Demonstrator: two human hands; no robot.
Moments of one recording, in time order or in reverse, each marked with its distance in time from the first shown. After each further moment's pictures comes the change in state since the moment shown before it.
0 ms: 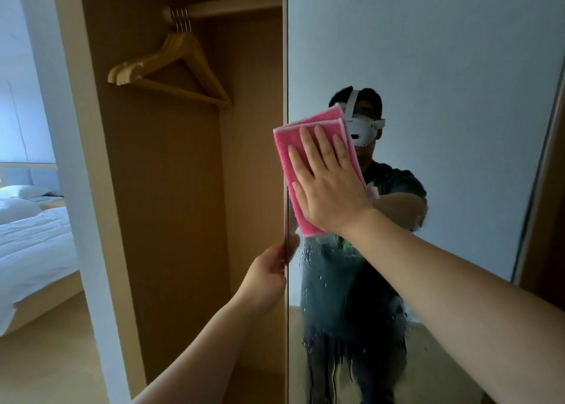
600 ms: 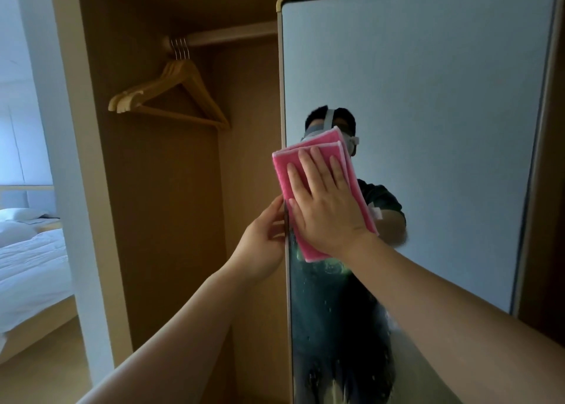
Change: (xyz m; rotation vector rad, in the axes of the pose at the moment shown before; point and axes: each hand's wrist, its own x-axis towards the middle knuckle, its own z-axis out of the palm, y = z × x) left_hand 0.032 0.079 -0.036 0.116 0.005 0.276; right_hand 0.005 -0.008 -0.005 0.045 0.038 0.066
